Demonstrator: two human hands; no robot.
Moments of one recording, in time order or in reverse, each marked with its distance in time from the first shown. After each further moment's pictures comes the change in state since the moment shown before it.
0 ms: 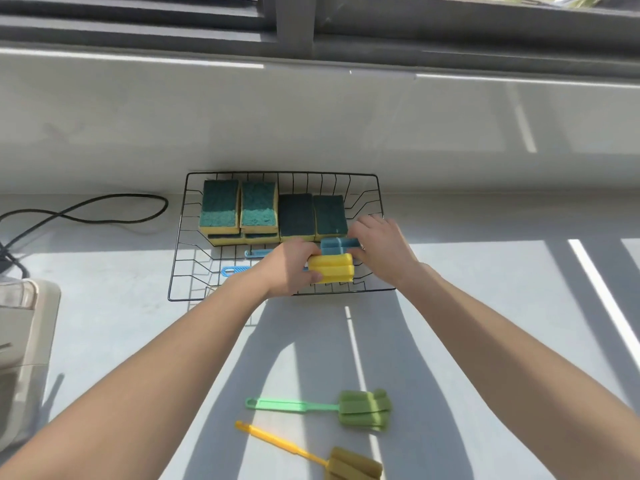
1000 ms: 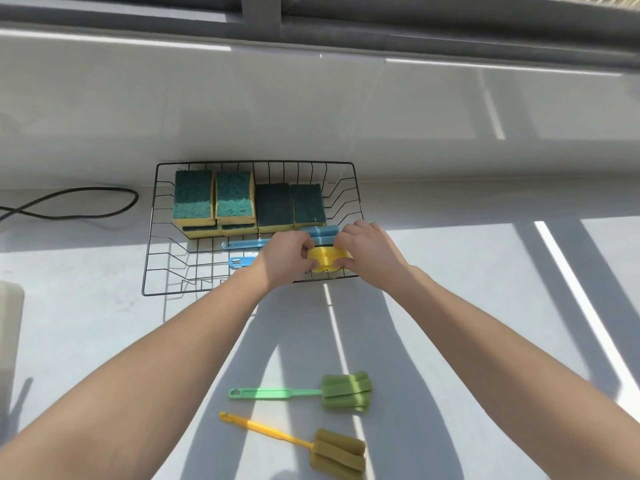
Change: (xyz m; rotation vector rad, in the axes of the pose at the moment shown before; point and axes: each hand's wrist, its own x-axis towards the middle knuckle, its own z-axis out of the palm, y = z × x) left_hand 0.024 0.014 0.037 -0.074 0.146 -0.061; right_hand -0.037 -0.005 -0.011 -0.088 -0.120 -0.055
